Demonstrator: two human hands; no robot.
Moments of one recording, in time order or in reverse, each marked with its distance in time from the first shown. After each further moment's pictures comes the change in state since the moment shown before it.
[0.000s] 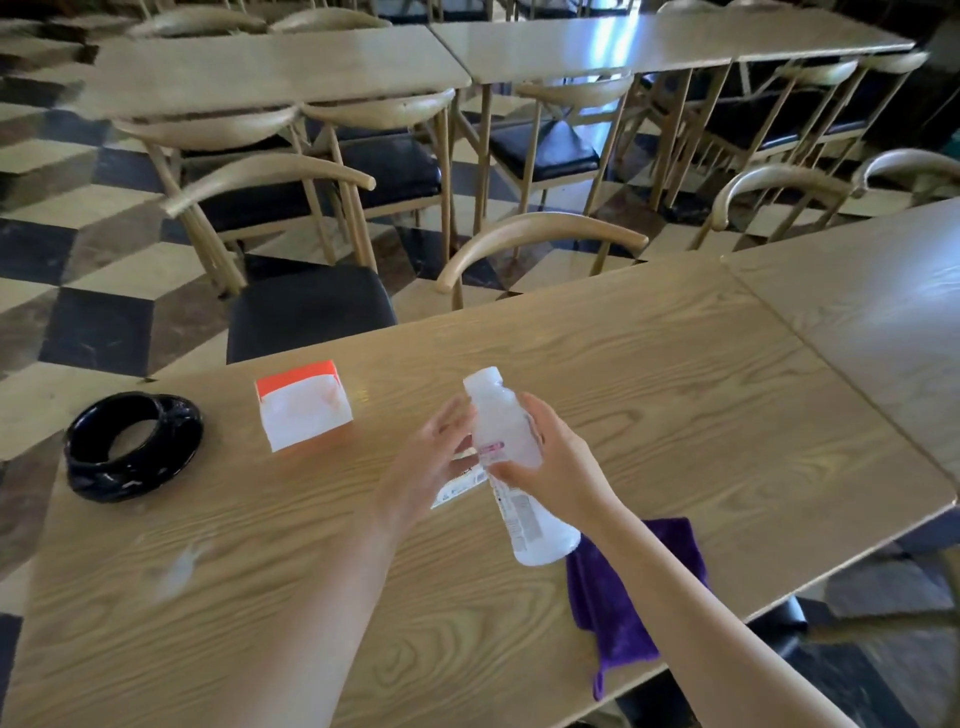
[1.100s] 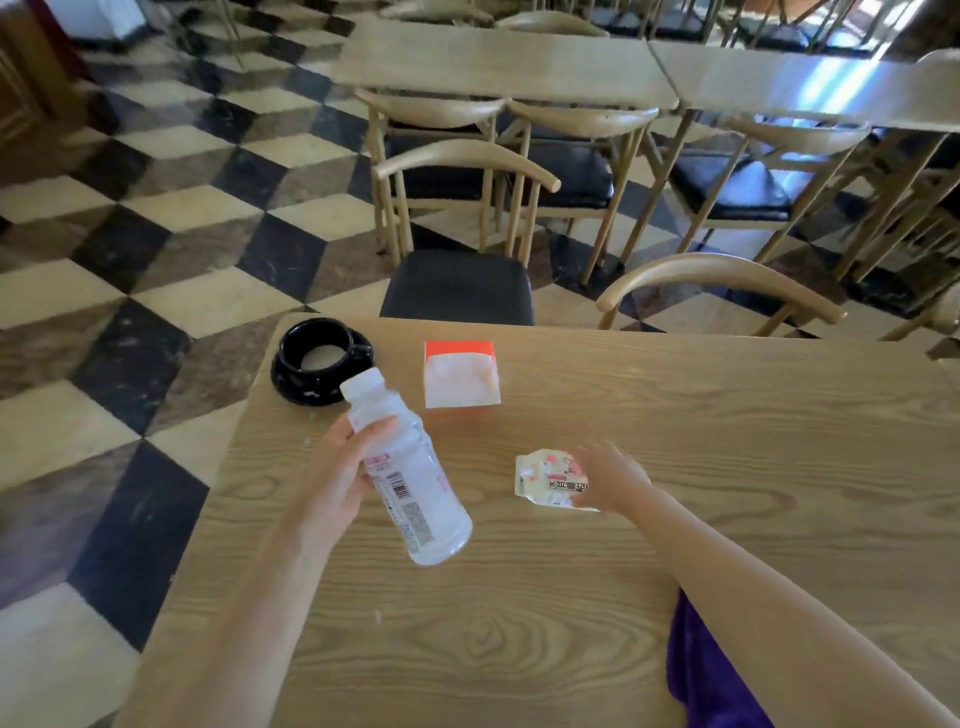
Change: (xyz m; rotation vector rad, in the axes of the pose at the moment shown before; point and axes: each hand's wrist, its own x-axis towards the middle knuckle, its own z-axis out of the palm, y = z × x) left_hand -0.141 0.009 -0.157 -0.116 0.439 0.266; right_hand 0.094 0.013 0.098 -0.986 -0.561 -0.185
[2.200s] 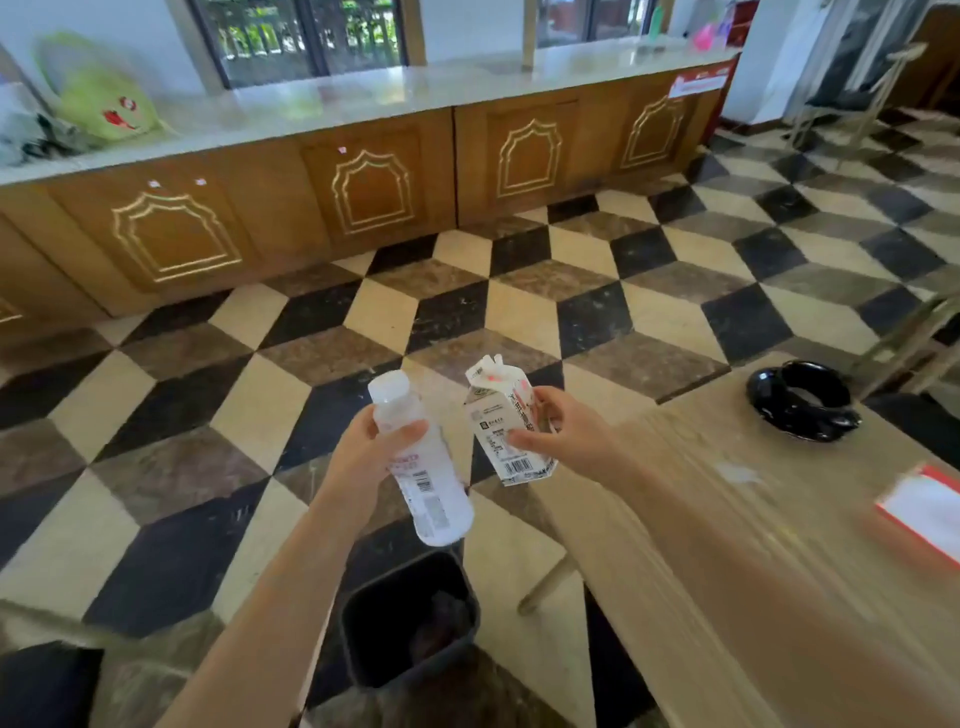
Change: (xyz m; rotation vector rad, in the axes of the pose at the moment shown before) left_hand -0.443 -0.015 -0.076 -0.053 1.280 0.221; right_hand -0.206 -0.412 0.010 0.451 -0.337 -1.095
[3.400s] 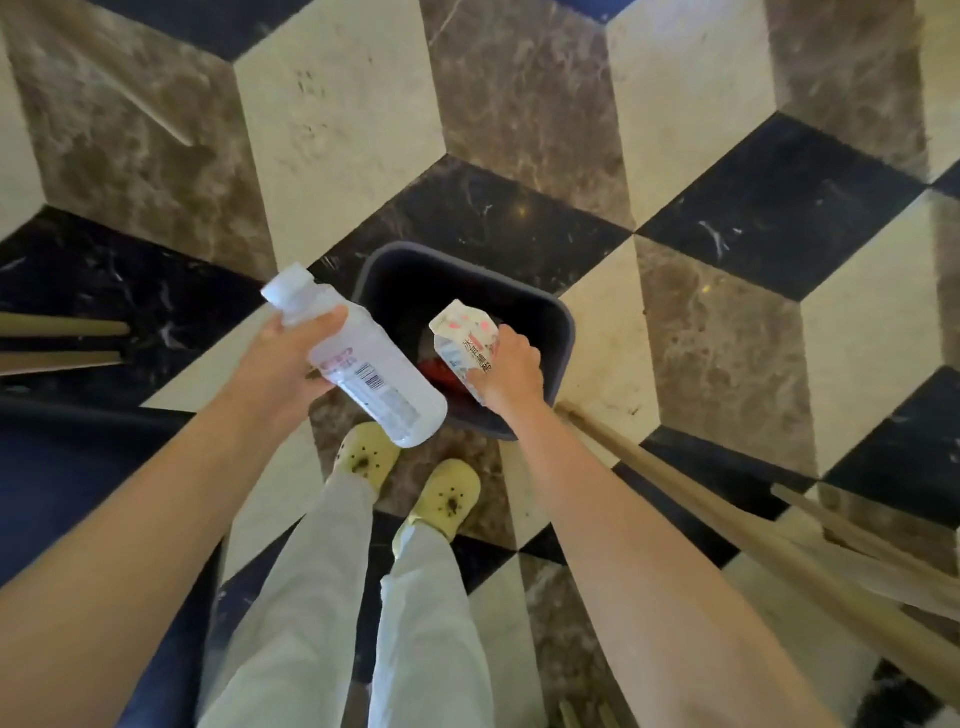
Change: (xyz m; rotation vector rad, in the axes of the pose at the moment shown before) left_hand 0.007 -0.458 -0.165 -0.559 0.805 -0.667; right_hand 0.171 0.353 0.446 -0.766 -0.595 0.131
